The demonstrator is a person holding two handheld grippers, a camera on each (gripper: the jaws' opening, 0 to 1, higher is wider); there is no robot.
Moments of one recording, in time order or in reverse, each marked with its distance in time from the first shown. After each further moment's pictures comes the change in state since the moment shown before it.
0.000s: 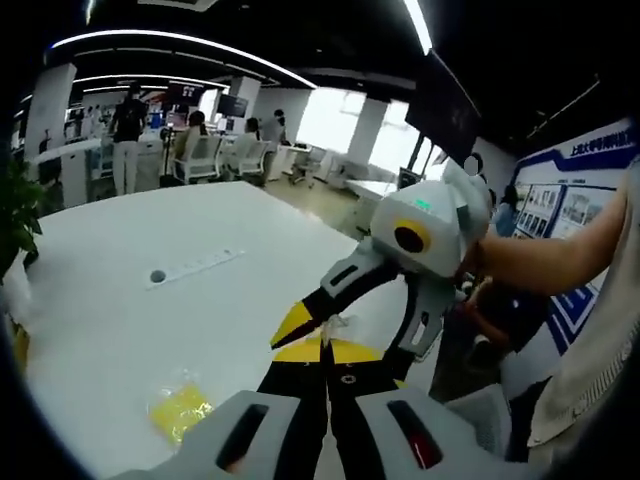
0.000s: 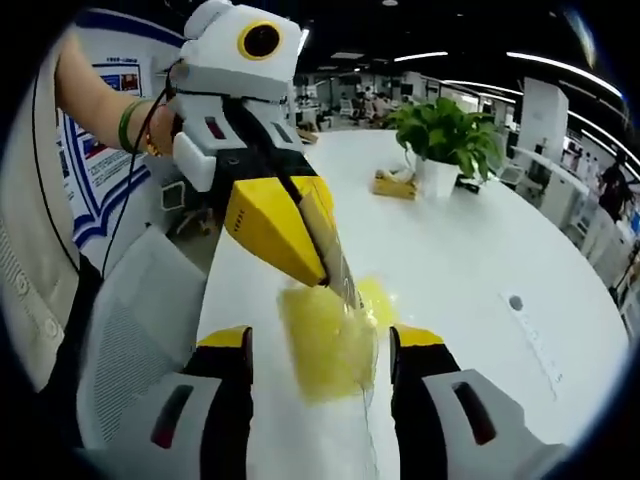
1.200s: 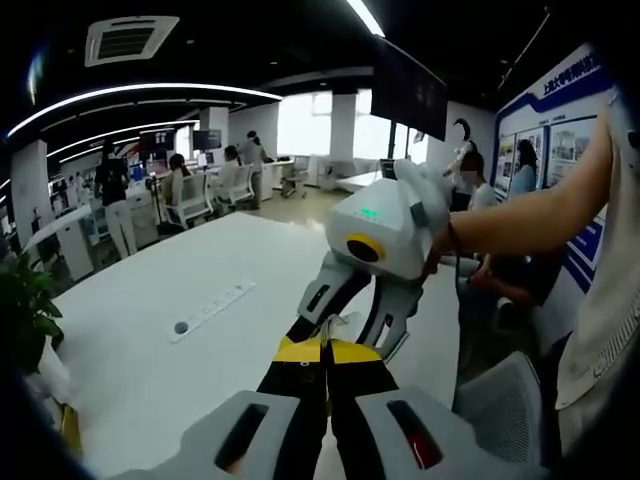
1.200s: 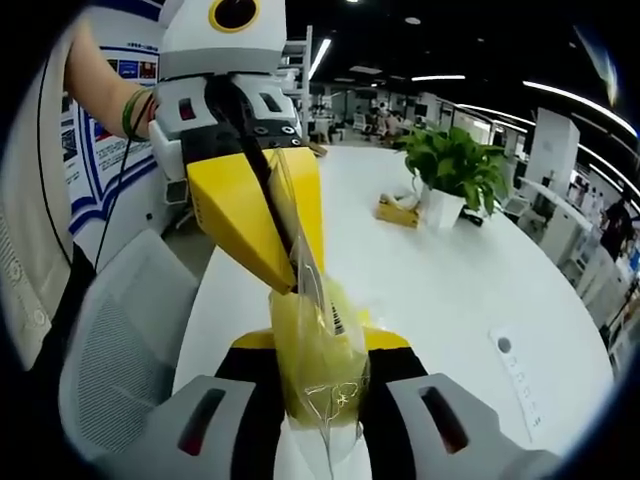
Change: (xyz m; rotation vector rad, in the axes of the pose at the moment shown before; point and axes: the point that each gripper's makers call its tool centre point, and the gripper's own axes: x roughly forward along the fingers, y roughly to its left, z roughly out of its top) left arm -0.021 -0.012 0.033 0.272 -0.023 0.030; right arm 0.011 -0.010 0.037 -0.132 -0.046 0.010
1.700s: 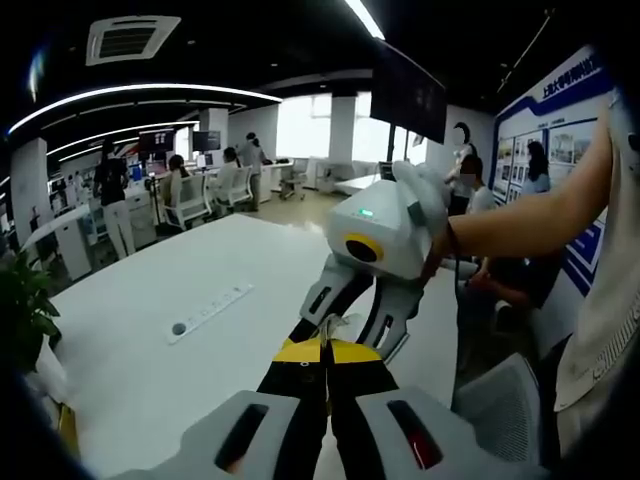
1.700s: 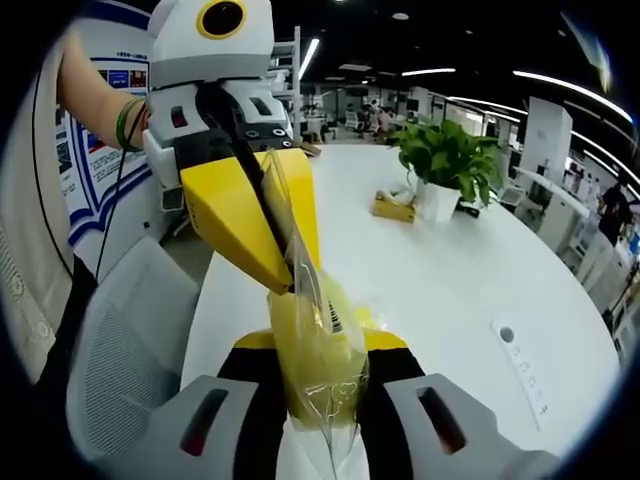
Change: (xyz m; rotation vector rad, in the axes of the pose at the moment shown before) left arm 0.001 -0.002 0.001 -0.004 -0.009 -0.008; right arm -0.002 0.000 0.000 0.048 -0.001 -0.009
